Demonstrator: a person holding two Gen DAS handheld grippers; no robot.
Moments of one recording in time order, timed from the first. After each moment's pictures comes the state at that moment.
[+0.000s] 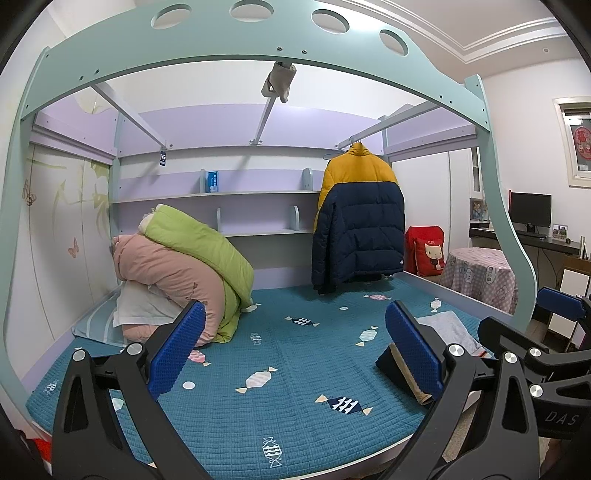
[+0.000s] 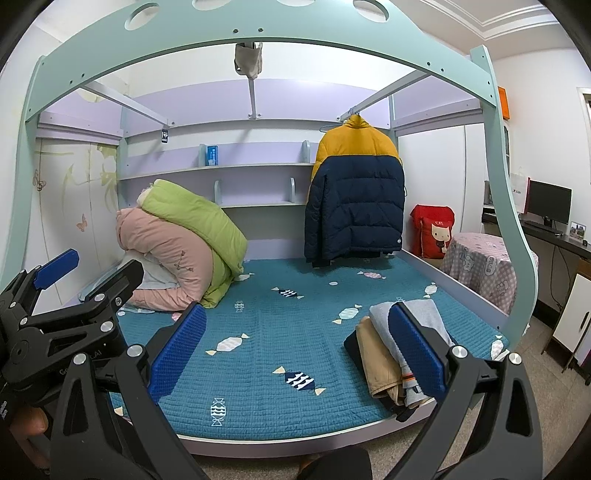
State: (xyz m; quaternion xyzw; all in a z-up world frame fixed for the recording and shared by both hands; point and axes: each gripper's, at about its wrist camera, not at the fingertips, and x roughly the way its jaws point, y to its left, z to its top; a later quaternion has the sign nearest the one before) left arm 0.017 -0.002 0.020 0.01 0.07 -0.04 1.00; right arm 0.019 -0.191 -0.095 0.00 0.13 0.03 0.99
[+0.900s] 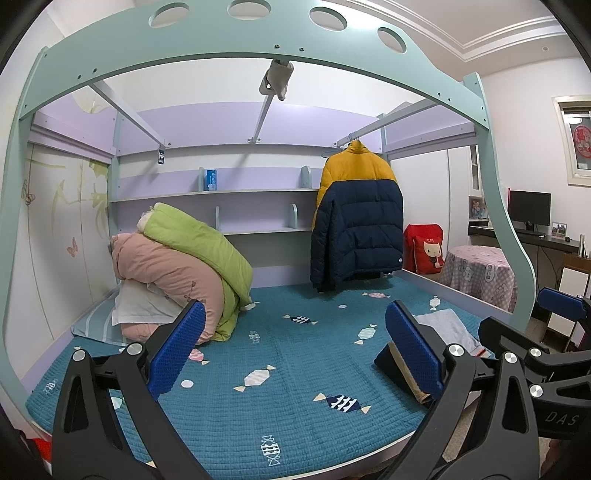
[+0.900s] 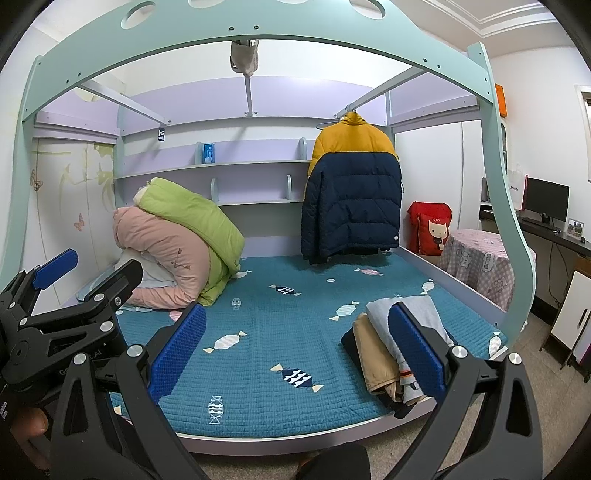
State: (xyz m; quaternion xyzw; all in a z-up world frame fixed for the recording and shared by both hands) left arm 0.017 -0.002 0.022 0.01 0.08 -0.05 1.00; right arm 0.013 -0.194 -0.097 0.01 0.14 0.02 0.99
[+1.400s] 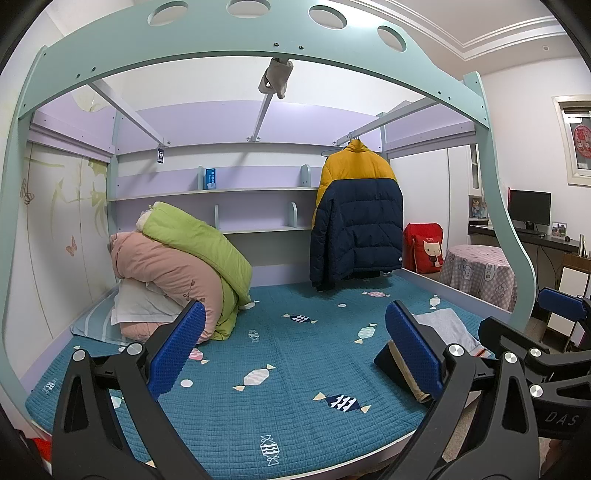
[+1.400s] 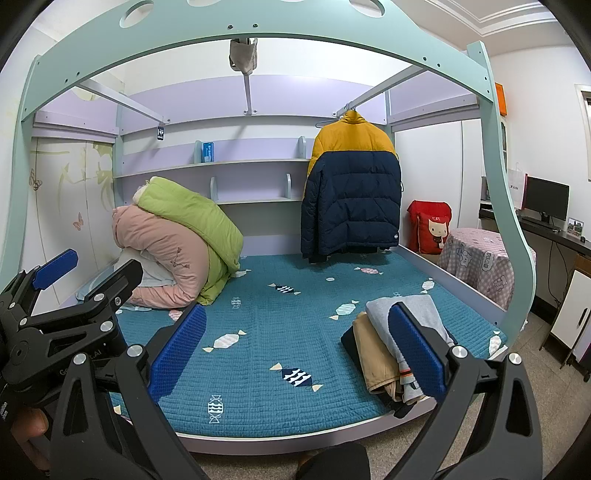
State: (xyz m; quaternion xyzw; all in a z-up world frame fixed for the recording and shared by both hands) left arm 0.017 0.000 0.022 0.01 0.08 -0.05 1.00; right arm 0.014 -0.193 -0.098 0.01 0.14 0.02 0.99
